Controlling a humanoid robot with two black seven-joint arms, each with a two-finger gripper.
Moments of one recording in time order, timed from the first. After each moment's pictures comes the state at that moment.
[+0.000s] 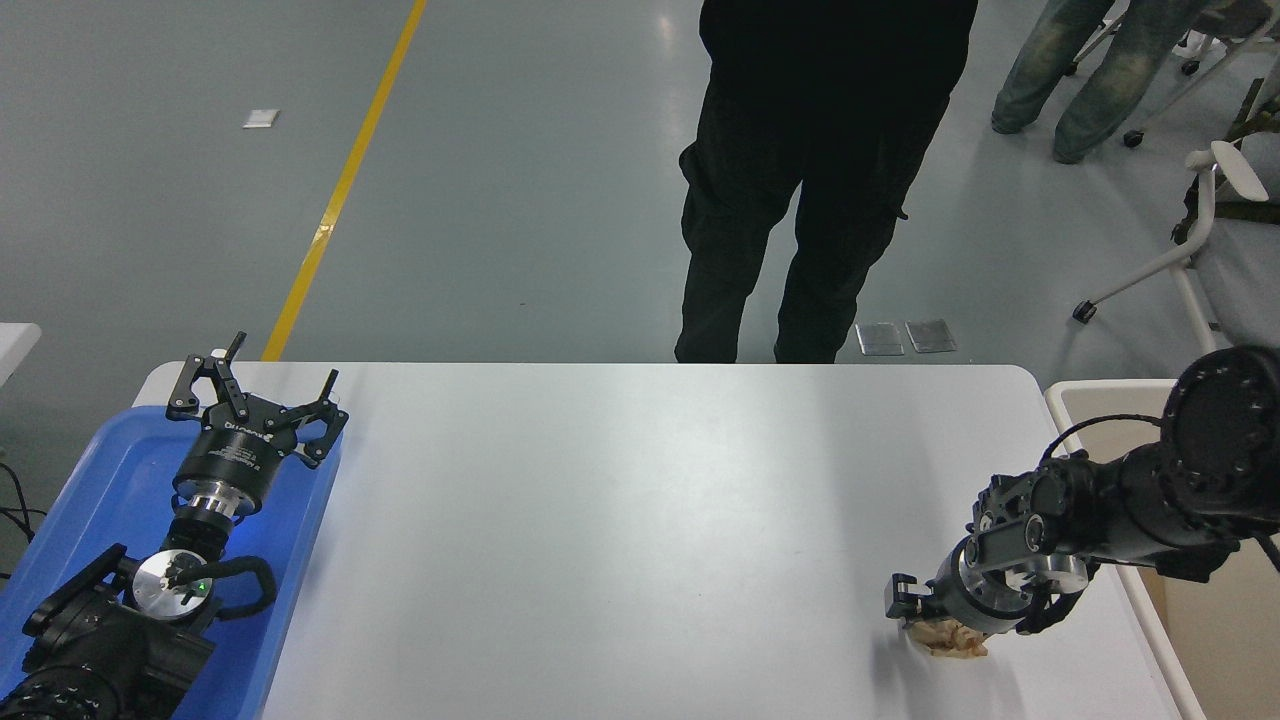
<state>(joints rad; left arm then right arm) -0.53 0.22 -1.14 -0.31 -0.11 -0.79 -0.14 1.30 -0.13 -1.23 1.10 -0.04 0.14 -0.14</state>
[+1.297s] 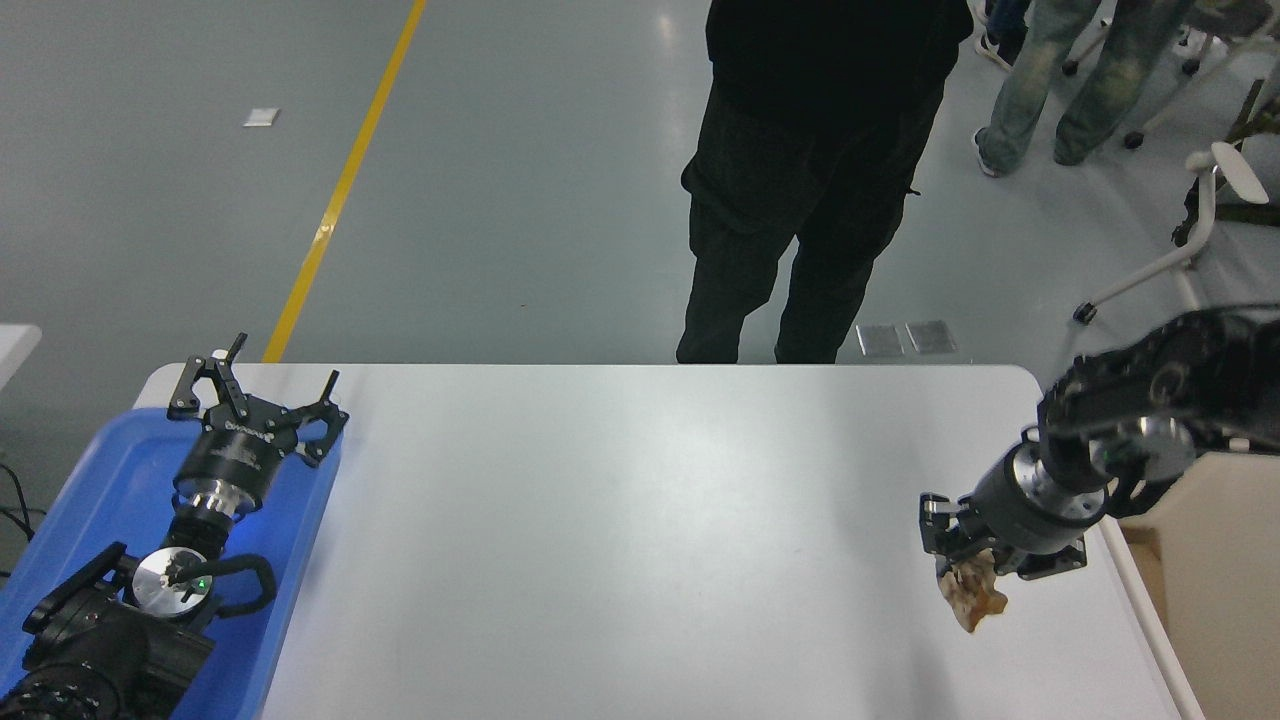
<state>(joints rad) -0.53 0.22 -1.14 -0.31 -0.10 -0.79 -0.14 1.99 -0.39 -1.24 1.47 0.04 0.61 -0.13</state>
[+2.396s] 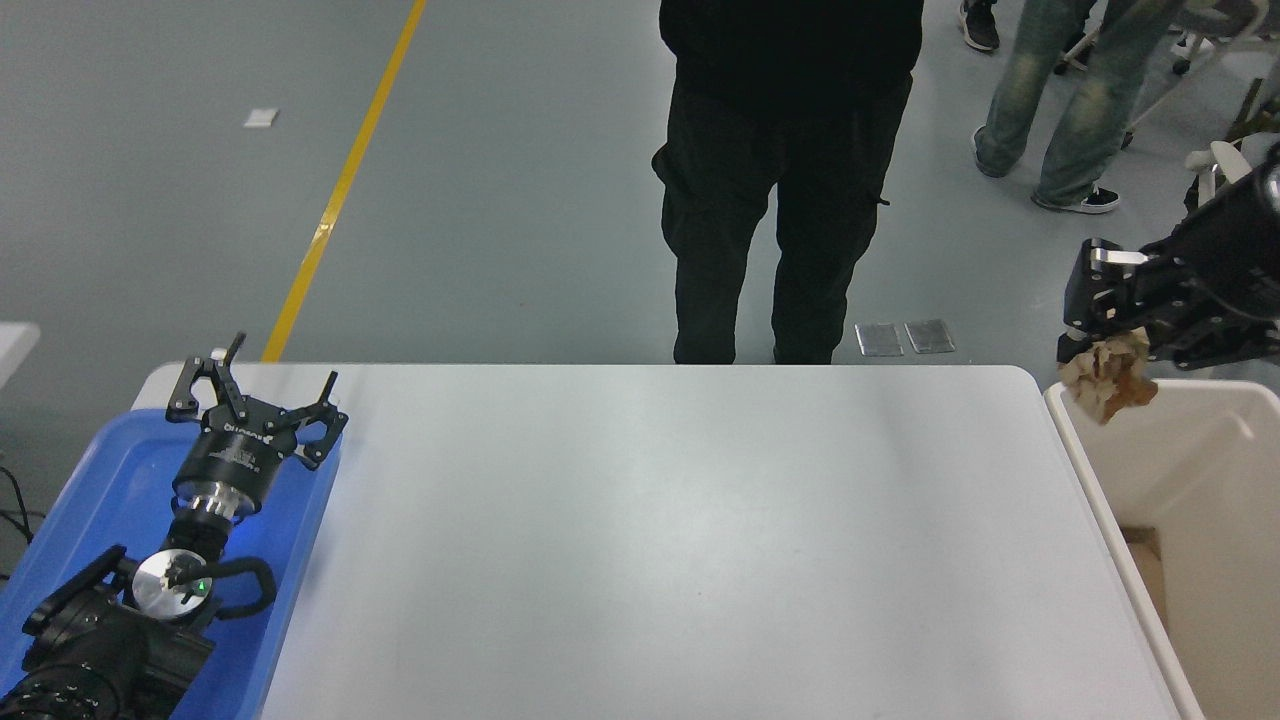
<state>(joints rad) -0.53 0.22 -1.14 -0.31 -0.11 -0.79 -0.14 2.29 -0.70 -1.41 1.32 -0.03 0.78 -0.13</state>
